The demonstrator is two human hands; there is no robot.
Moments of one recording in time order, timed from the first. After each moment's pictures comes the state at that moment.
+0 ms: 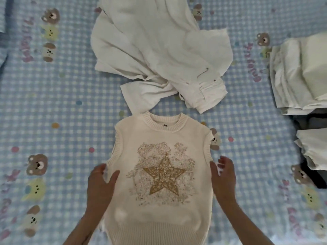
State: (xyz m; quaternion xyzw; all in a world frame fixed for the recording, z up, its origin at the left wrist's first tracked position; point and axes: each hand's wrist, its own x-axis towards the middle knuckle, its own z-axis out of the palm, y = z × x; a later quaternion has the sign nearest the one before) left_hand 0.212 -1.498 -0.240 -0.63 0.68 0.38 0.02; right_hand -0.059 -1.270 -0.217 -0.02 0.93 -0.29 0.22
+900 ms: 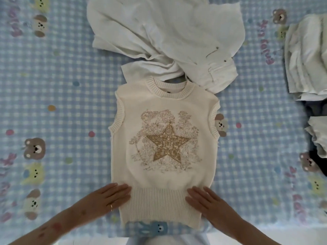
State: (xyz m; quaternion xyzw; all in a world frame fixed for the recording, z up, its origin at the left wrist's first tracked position) left_hand 0.309 -1.491 -0.270 0.13 0.97 0.12 0.15; right_hand 0.004 -1.170 -0.241 -0.73 0.63 0.05 0.27
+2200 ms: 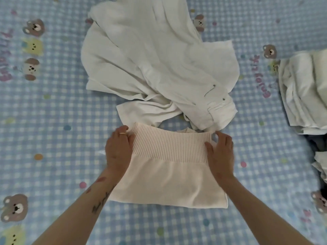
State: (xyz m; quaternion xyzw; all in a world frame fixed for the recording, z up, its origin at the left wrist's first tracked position) left_hand 0.044 -1.623 -0.294 -0.46 0.85 0.24 -0.05; right_hand -0.152 -1.395 -0.264 -0.19 0.95 -0.19 0.13
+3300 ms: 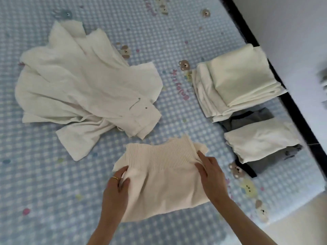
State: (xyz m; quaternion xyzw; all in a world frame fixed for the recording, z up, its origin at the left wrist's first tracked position) left_hand -0.005 -1.415 -0.154 -0.47 0.70 0.54 0.01; right_hand -0.180 -1.190 -0.148 -0.16 0.95 -0.21 0.15
